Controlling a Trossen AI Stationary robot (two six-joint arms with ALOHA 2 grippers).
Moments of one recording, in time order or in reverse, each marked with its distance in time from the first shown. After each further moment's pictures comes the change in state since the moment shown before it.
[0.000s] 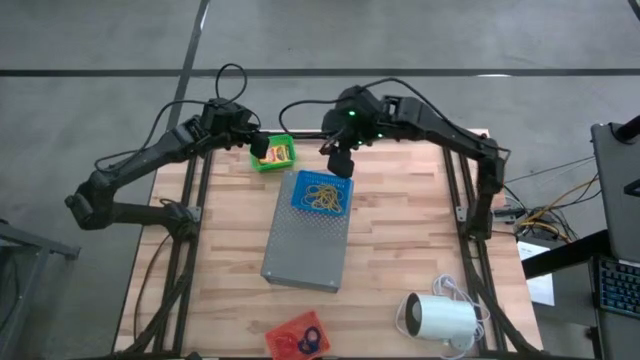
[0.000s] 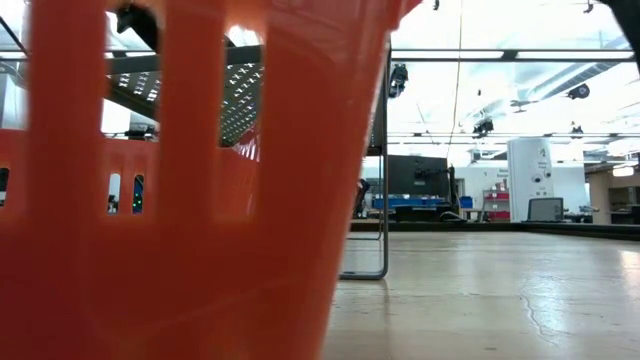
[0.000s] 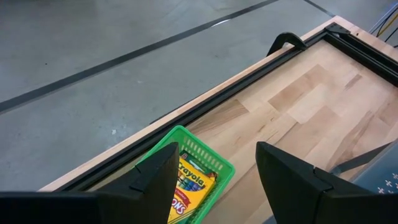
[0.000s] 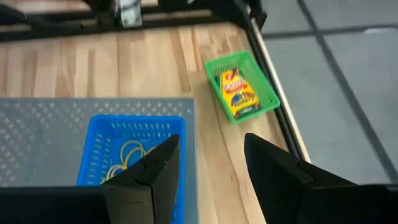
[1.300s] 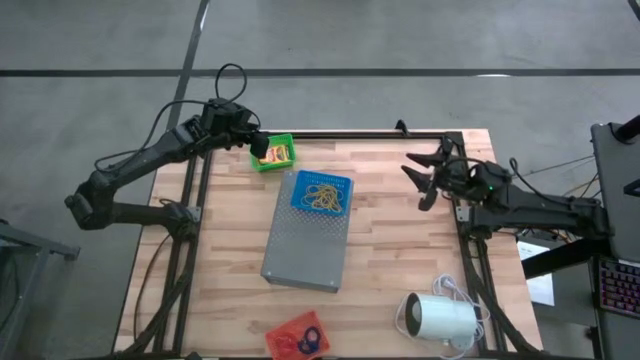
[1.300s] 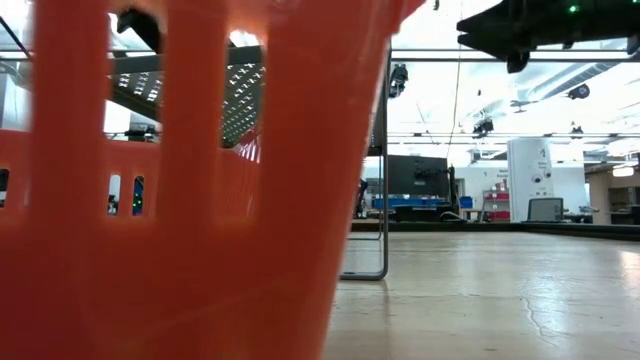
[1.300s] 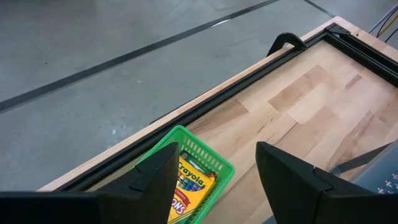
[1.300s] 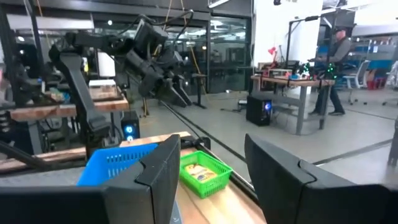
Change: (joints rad) left arm 0.000 0.000 0.000 0.000 0.000 -0.003; right arm 0.056 -1.380 -1.818 1.339 0.215 0.094
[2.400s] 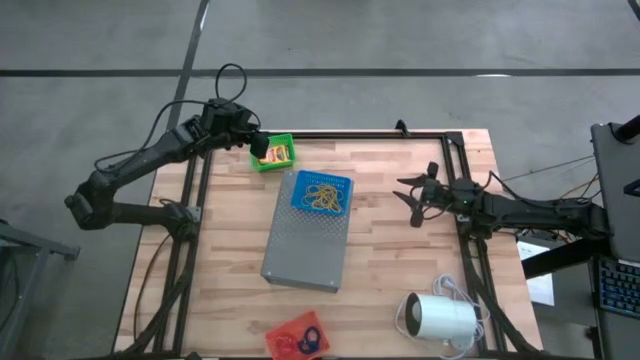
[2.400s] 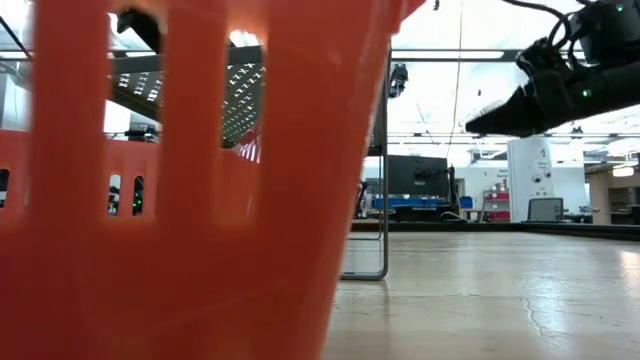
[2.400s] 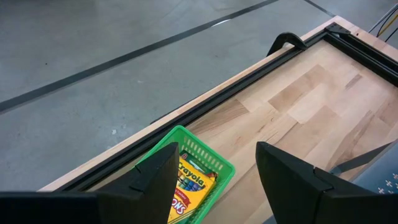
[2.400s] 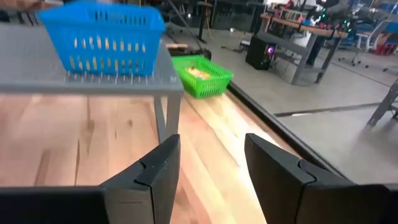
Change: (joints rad) left arm 0.000 0.000 0.000 0.000 0.000 0.002; right arm 0.000 -0.012 -0.279 -0.038 -0.003 -0.099
